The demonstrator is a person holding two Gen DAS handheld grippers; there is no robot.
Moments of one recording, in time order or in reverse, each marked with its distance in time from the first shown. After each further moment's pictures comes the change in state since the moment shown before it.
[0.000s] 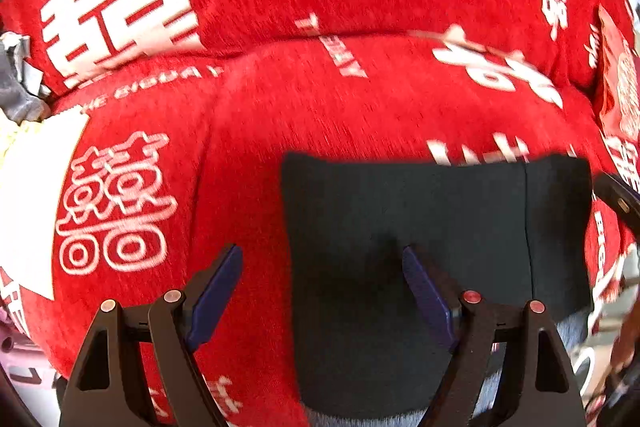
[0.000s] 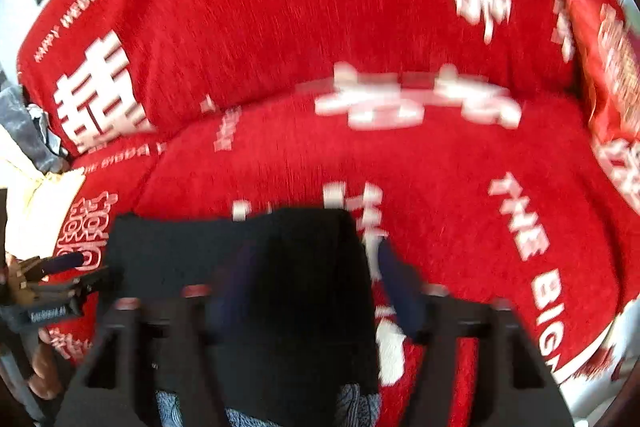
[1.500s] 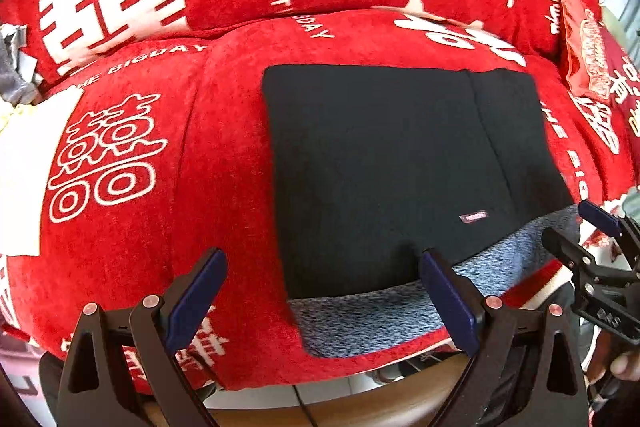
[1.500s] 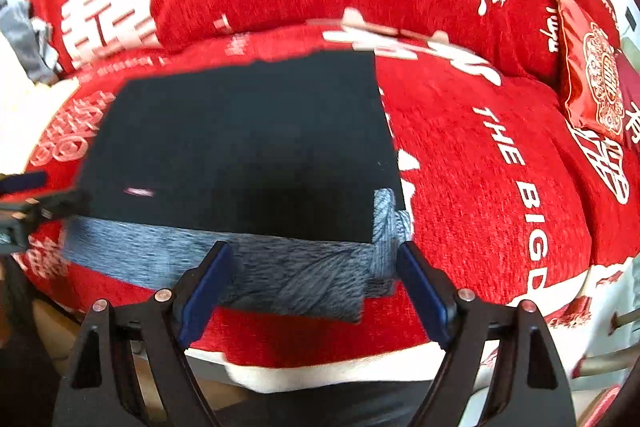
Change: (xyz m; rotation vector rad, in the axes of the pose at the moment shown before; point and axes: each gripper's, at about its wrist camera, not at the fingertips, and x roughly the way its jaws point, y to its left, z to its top) left arm -0.023 0.003 -0.087 0.086 0.005 -0.100; right arm -0.030 0.031 -0.108 -0.106 0.126 -0.067
